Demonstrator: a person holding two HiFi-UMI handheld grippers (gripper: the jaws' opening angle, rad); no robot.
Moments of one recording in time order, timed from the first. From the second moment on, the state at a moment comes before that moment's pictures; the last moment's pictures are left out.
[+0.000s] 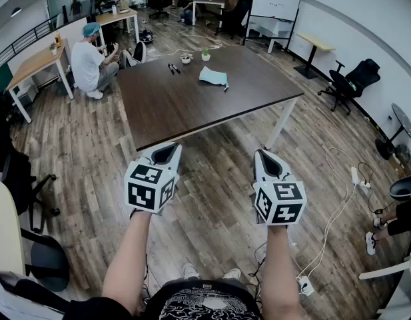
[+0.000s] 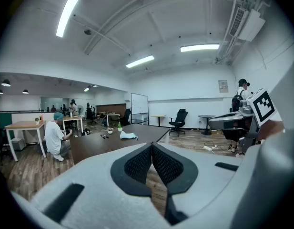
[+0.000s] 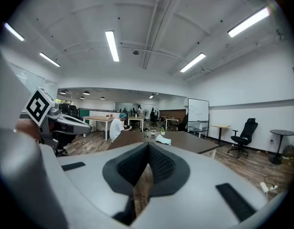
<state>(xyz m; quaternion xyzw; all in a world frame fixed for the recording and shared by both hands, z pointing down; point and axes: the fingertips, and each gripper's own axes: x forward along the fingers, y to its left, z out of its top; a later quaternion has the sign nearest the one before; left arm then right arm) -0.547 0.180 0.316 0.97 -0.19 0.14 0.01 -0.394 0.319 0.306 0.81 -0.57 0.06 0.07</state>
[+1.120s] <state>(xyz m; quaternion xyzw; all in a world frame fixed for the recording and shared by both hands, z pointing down) -0.440 0.173 0.317 0.96 -0.24 0.14 0.03 -0.281 0.304 0.313 0.78 -0.61 0.08 0.05</state>
